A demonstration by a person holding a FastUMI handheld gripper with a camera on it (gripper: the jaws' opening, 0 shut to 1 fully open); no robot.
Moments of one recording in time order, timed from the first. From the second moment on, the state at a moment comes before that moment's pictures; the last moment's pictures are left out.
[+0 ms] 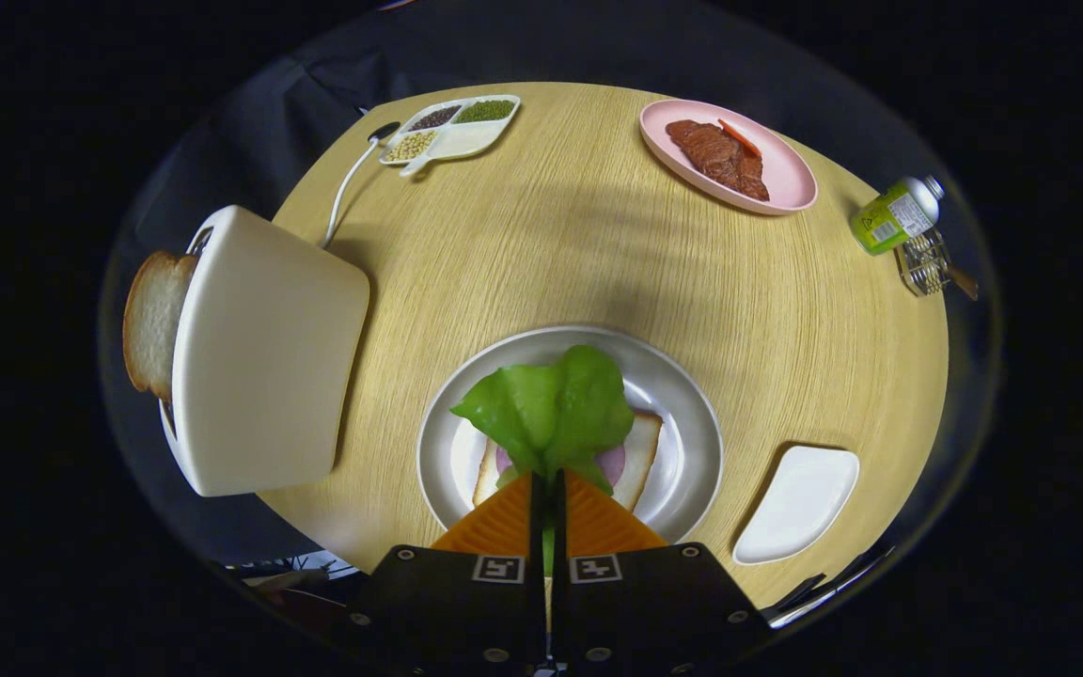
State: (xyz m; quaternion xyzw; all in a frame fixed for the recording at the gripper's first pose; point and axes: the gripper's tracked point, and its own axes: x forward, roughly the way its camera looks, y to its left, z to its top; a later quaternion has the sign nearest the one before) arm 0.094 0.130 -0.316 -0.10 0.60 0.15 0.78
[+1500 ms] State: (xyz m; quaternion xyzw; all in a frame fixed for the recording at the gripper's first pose) arm 0.079 0.200 -0.156 -0.09 0.52 0.18 0.83
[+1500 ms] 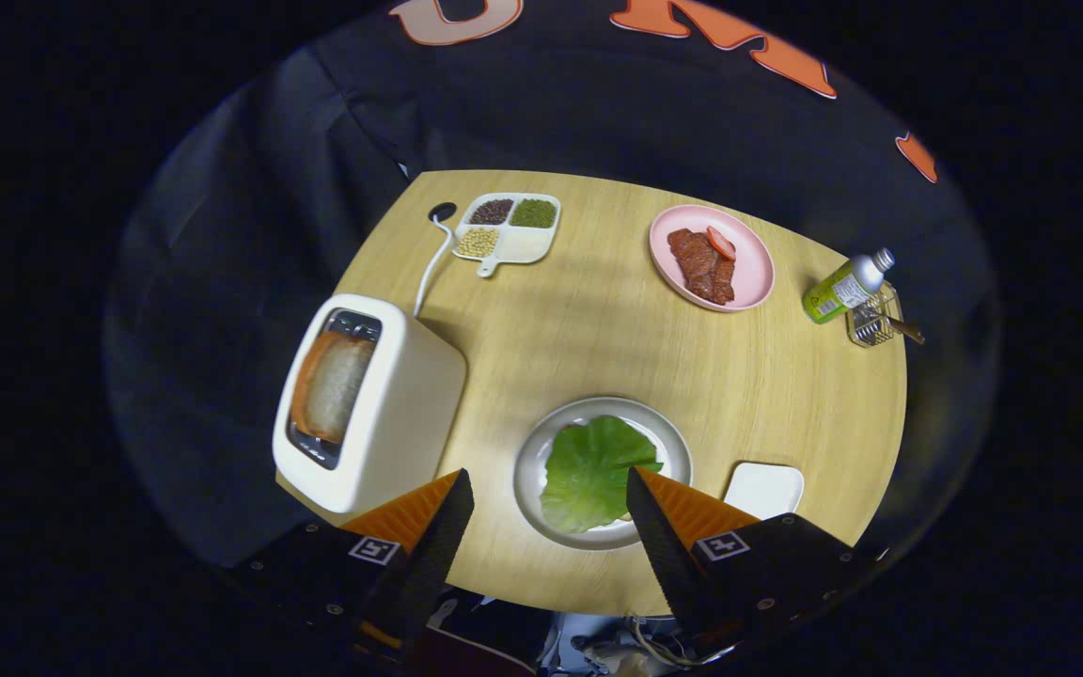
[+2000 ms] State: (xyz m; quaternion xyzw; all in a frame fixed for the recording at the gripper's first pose) arm 0.060 0.321 -0.138 -0.10 0.52 0.23 0.82
